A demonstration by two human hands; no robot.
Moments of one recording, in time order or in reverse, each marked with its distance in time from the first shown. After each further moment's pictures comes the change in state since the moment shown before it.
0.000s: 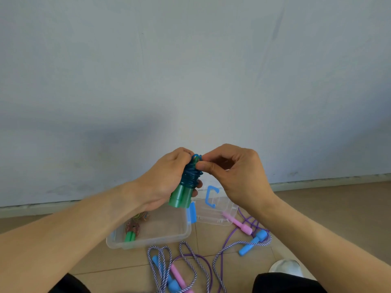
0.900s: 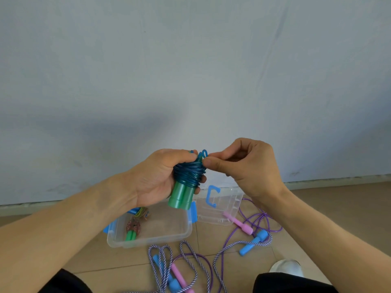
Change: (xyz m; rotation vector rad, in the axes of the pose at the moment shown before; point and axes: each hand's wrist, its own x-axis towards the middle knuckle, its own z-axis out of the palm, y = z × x) left_hand -0.003 0.008 -0.015 -0.272 -0.219 -0.065; right_hand 0.002 -0.016 -0.014 0.259 0.042 0.204
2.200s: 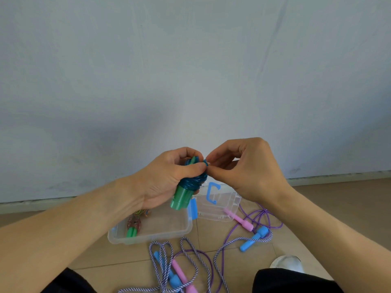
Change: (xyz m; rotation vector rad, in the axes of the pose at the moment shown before) left_hand 0.005 -0.017 0.003 0.127 0.032 0.068; right_hand -0.004 -0.003 -0.003 -0.497 -0.110 -0.173
